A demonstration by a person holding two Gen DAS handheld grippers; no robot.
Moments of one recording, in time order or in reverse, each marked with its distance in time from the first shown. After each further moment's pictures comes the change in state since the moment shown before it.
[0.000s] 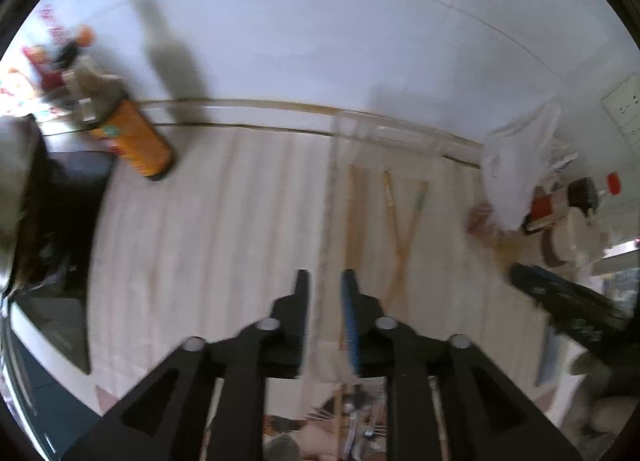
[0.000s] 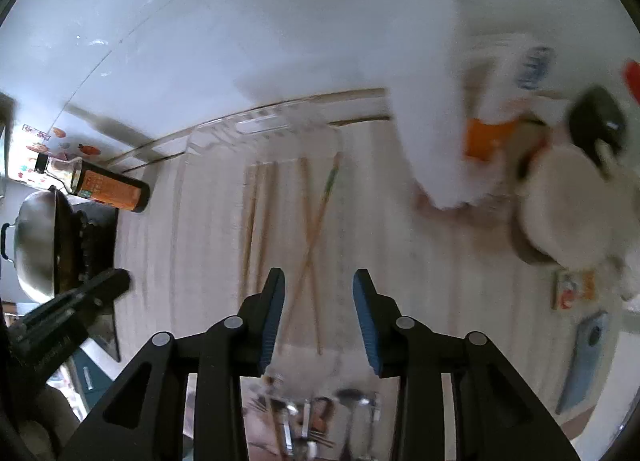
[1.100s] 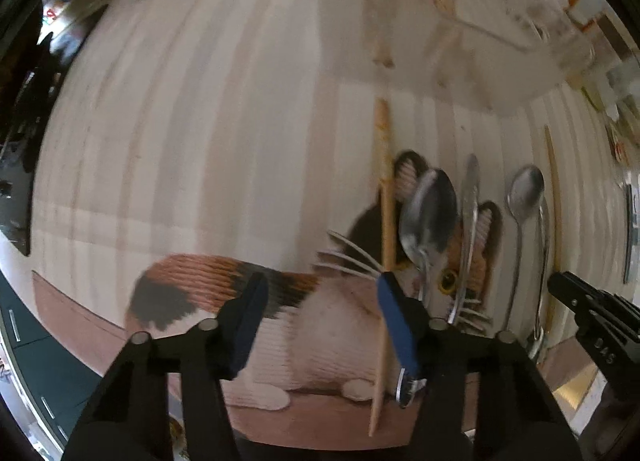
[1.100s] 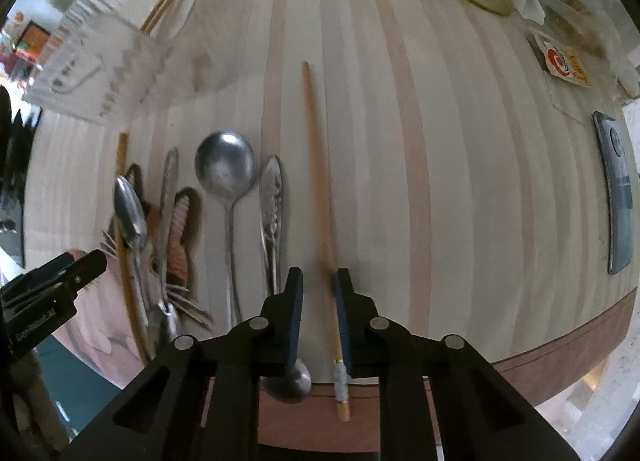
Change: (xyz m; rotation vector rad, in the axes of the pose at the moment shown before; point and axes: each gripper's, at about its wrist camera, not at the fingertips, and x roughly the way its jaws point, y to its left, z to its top) left arm 0.117 0.000 -0.199 0.040 0.230 0.056; right arm 0.090 -0.059 -0.217 -0.029 0.153 -0.192
